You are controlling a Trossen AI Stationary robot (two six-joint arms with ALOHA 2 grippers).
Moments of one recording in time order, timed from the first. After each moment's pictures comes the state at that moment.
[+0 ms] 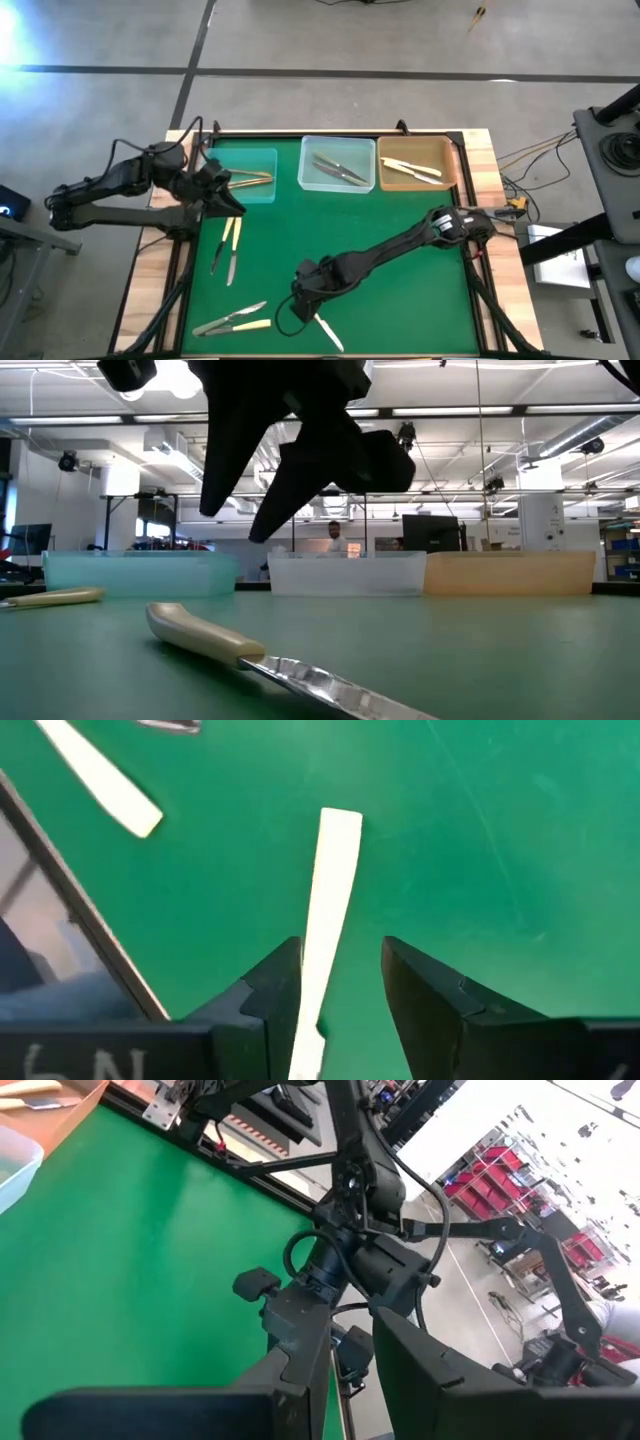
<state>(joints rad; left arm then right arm) 0.18 0.67 0.92 -0.55 0.53 -0.54 0.37 2.30 2.01 -0.82 -0.03 1.11</state>
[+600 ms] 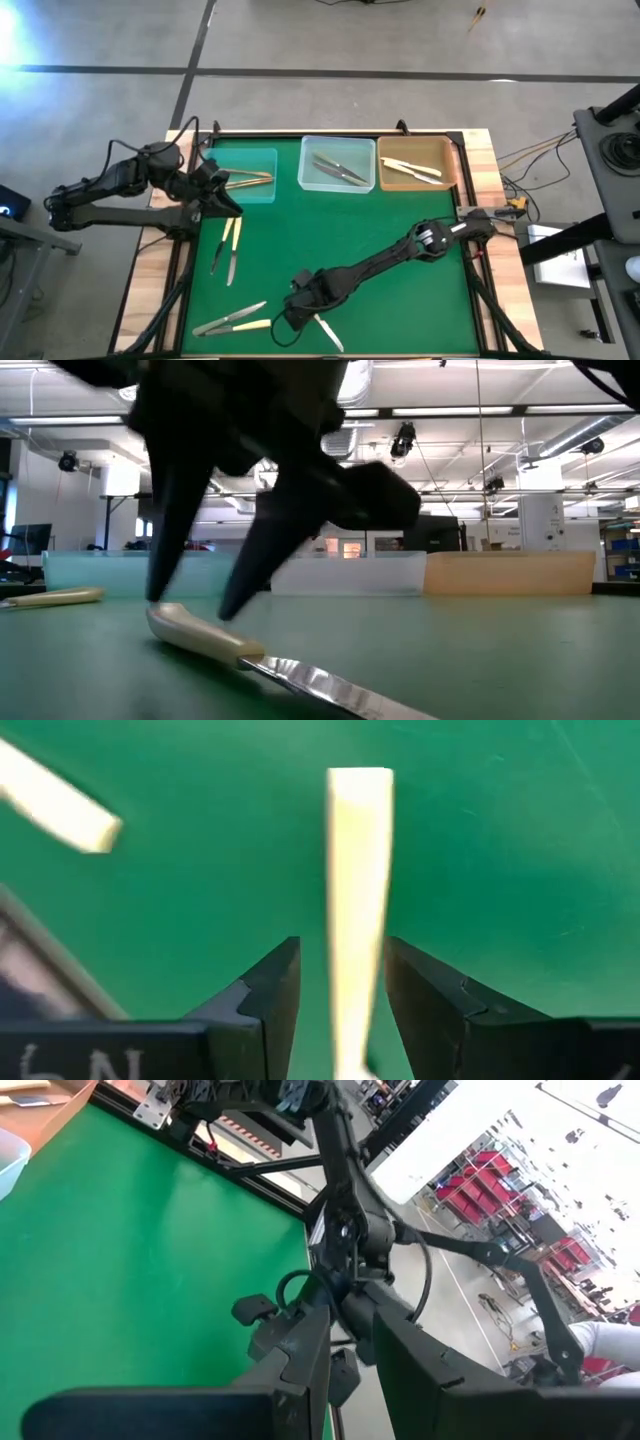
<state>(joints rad) 0.17 0.64 0.92 -0.55 0.54 -0.56 0.41 2.50 2.23 -0.92 -0.01 1.28</state>
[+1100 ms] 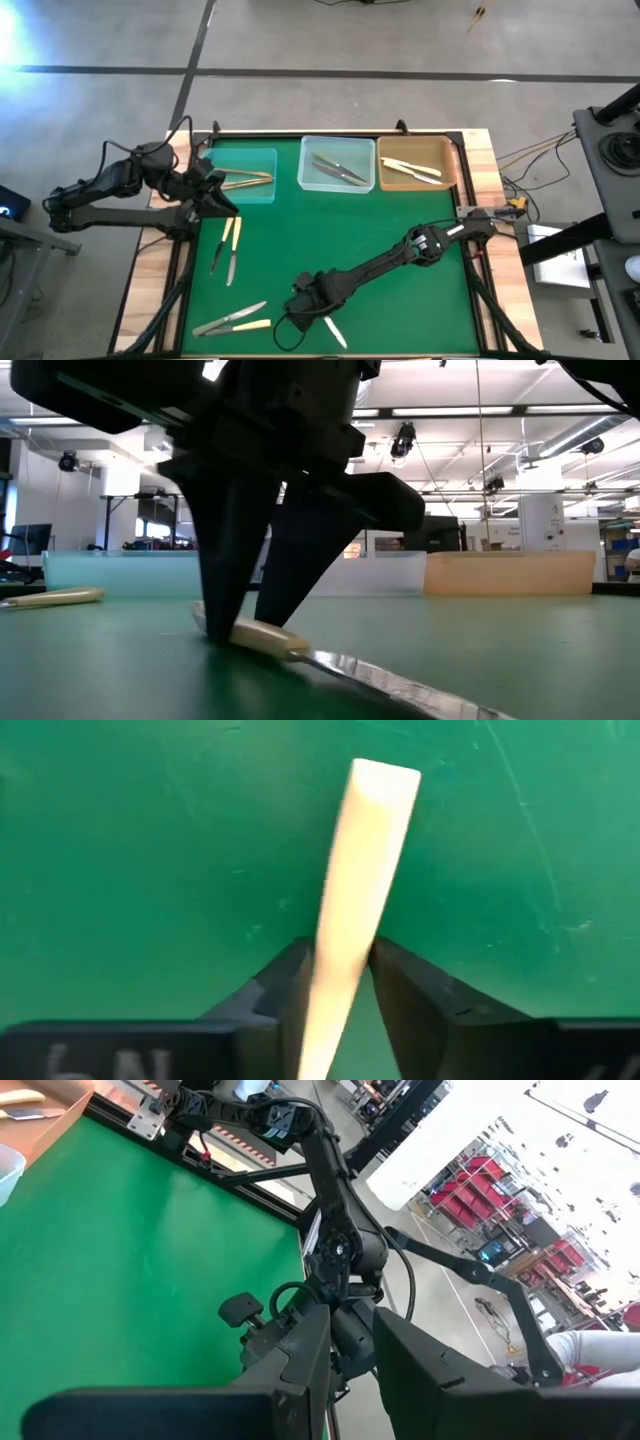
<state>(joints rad) 0.17 0.61 0.92 -0.55 0.54 -0.56 0.41 2.64 2.35 -1.12 0.05 1.16</state>
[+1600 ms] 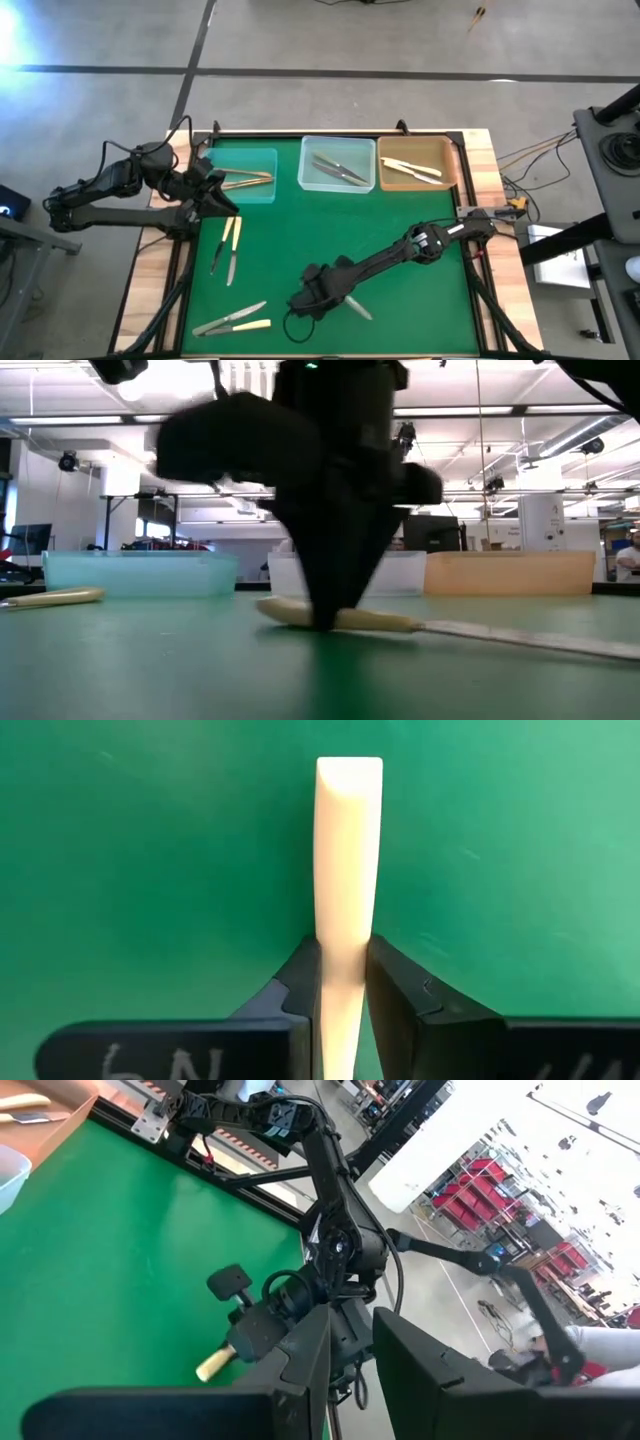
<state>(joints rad) 0.17 0.61 0.92 -0.55 0.53 -0.56 0.40 2.56 2.34 -1.34 0.14 1.06</state>
